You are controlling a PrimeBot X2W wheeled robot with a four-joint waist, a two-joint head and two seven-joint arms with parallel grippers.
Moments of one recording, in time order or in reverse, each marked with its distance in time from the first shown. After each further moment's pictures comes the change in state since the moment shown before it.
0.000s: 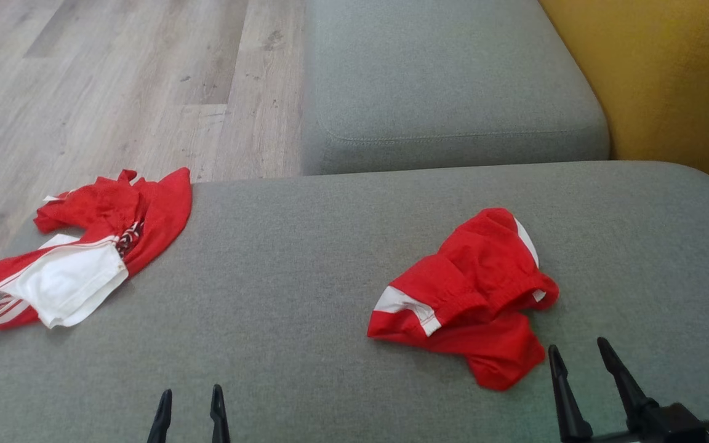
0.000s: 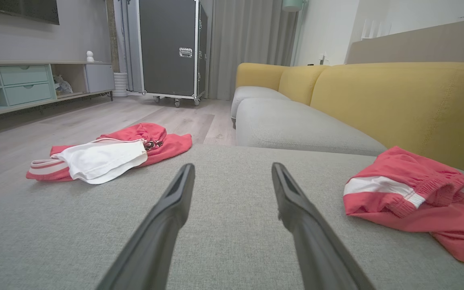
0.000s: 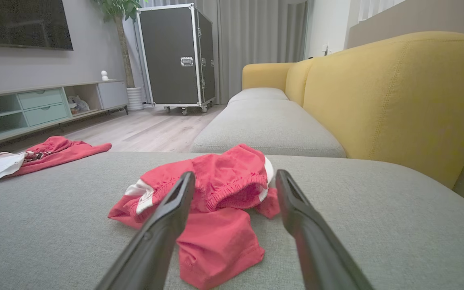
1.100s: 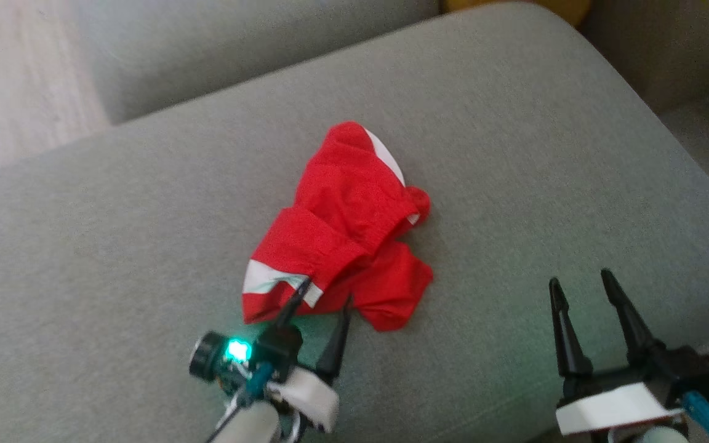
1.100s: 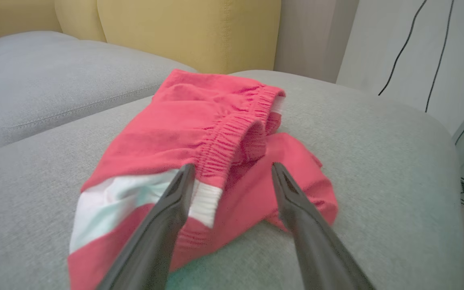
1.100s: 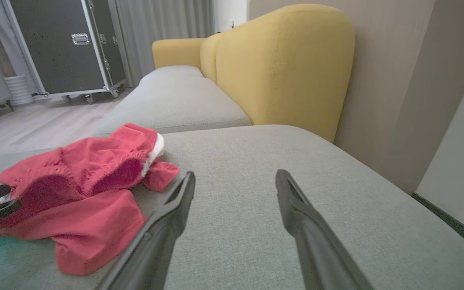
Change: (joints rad) left arm -0.573 -0.004 -0.442 0.489 -0.061 -0.032 0.000; right arm -0.129 0.001 -0.002 -0.031 -0.003 0.000 0.000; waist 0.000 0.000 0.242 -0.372
